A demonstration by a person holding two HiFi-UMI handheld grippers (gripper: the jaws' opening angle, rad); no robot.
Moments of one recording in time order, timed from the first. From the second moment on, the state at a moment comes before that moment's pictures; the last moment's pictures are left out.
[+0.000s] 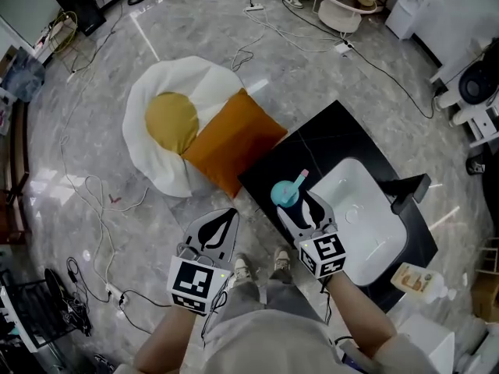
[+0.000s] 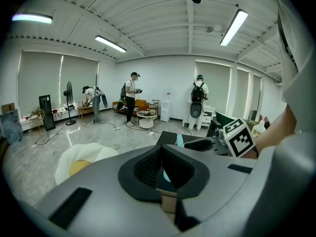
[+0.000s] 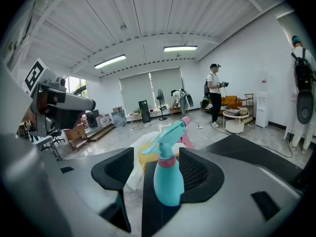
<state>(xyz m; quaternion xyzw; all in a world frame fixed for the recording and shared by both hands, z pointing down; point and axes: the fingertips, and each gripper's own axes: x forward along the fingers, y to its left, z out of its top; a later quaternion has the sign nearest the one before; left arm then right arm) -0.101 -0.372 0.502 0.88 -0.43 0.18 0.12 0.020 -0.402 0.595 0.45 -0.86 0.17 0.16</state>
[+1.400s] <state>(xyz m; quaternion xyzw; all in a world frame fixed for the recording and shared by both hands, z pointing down) -0.149 -0.377 0.403 0.85 -0.50 0.15 0.03 0.025 -0.406 0.412 0.44 -0.88 0.04 0.14</state>
